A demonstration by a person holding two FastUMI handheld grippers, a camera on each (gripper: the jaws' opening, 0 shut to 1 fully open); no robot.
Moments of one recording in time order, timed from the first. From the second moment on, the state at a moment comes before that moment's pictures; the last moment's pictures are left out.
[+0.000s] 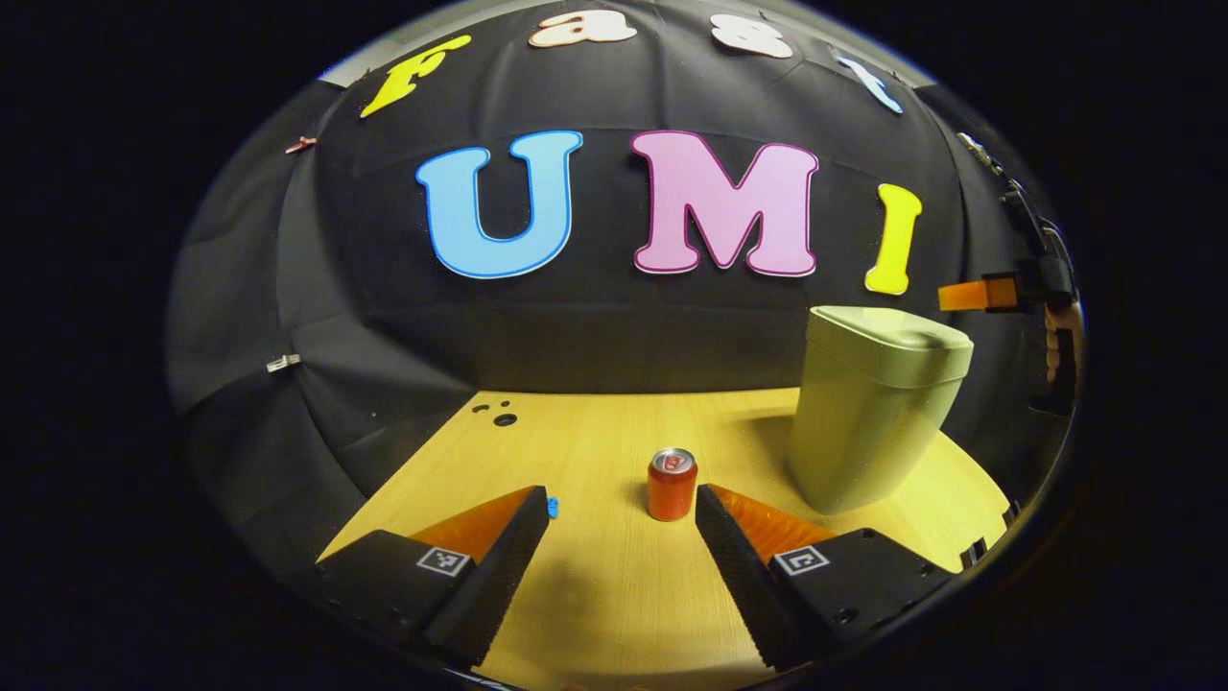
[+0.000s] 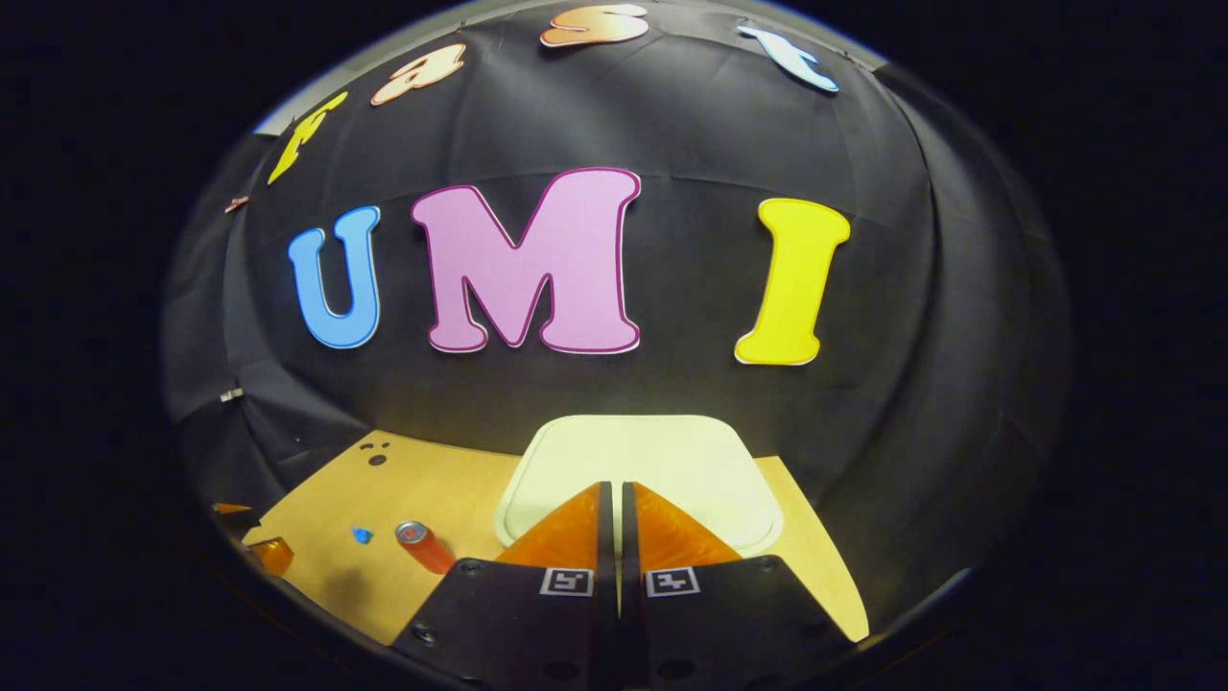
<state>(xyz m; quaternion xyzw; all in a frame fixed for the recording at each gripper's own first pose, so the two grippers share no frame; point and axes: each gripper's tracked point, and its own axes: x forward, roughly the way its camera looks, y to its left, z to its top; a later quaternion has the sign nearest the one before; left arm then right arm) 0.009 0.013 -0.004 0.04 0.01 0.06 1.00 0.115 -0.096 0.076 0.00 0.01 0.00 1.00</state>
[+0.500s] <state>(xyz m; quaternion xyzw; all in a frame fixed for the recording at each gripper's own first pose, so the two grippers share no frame) 0.007 0.011 -0.012 0.02 0.03 0.13 0.99 0.138 -0.109 0.046 0.01 0.03 0.02 1.00</state>
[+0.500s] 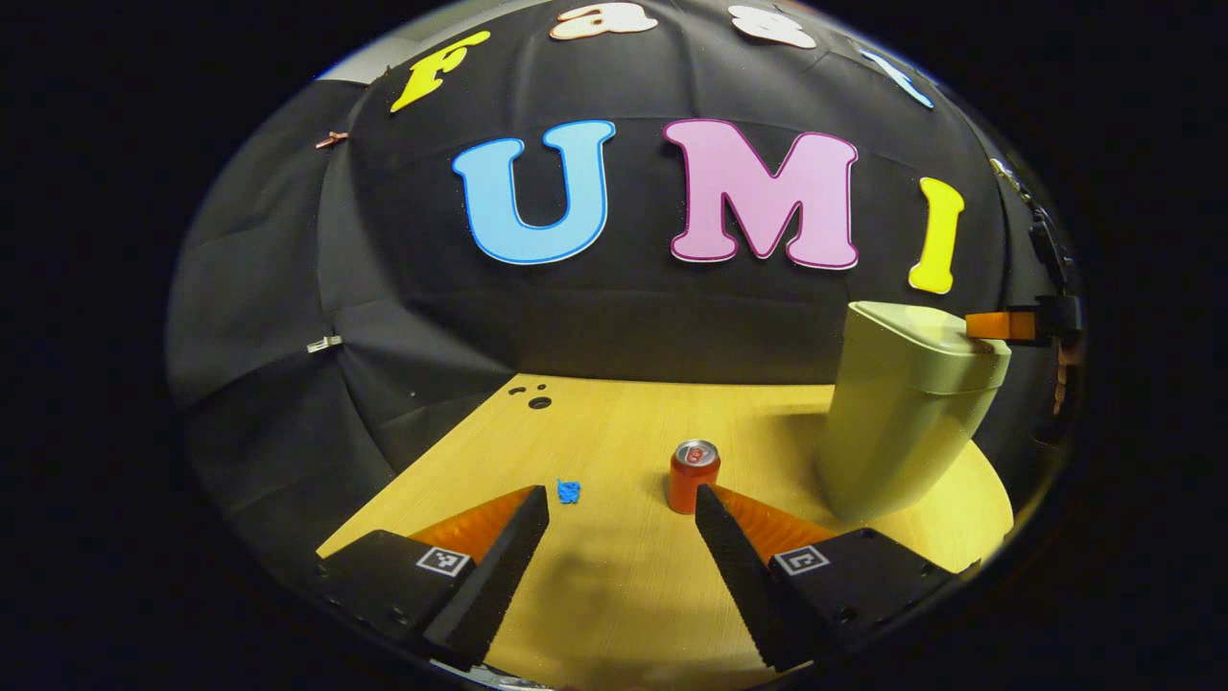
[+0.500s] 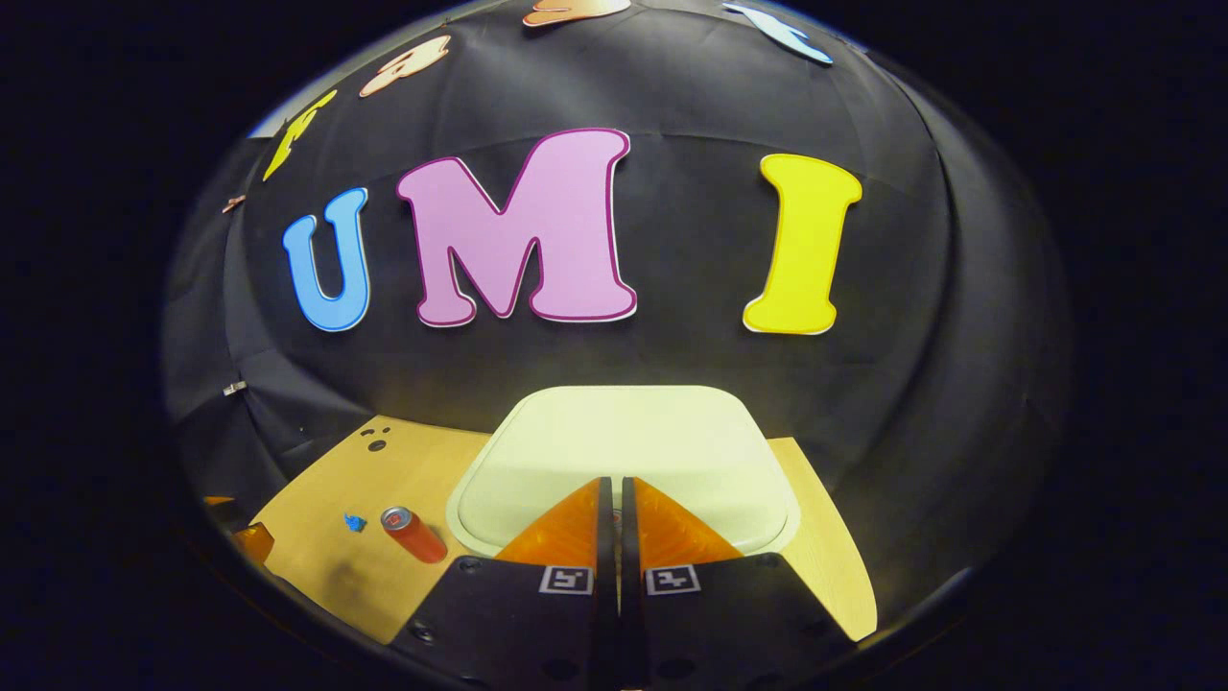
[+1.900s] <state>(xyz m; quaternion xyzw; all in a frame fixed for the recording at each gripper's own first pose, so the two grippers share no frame) 0.001 0.149 -0.024 0.03 0.00 0.11 0.99 0.078 -0.077 0.089 0.01 -0.01 -0.04 1.00</state>
